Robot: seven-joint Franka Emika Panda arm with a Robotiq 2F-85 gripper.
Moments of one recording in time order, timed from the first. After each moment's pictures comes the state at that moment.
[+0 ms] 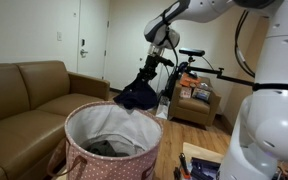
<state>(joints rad) -0.21 0.10 -0.57 -2.03 0.27 2.09 -0.31</state>
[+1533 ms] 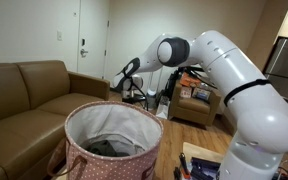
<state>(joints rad) -0.53 0.93 -0.14 -1.47 0.16 2.09 -0.47</state>
